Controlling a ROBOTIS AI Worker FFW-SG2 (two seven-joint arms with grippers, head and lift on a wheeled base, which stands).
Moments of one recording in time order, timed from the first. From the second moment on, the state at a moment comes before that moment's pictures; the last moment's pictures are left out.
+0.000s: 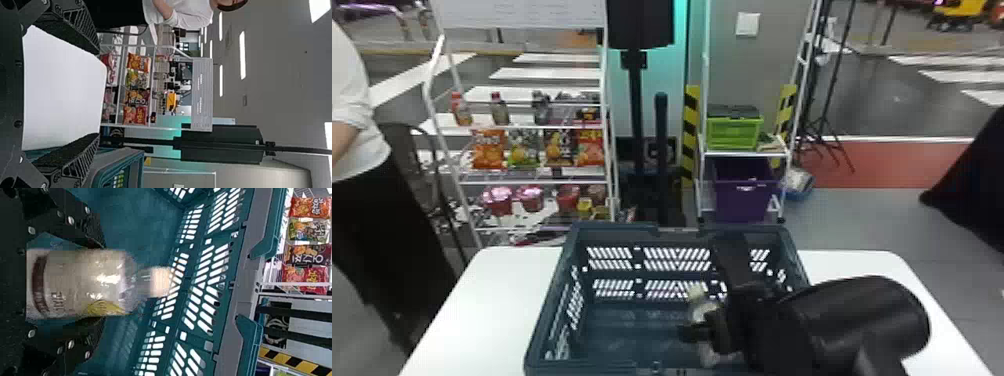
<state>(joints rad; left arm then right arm) 0.97 0.30 0.00 -2.07 0.22 -0.50 0.35 -0.27 0.00 0.32 -1.79 -0.18 1.35 -0.07</state>
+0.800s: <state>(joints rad) 0.95 0.31 0.01 -2.06 0.24 -0.49 0.34 0.01 -0.06 0.28 -2.14 -0.19 1.01 -0.05</state>
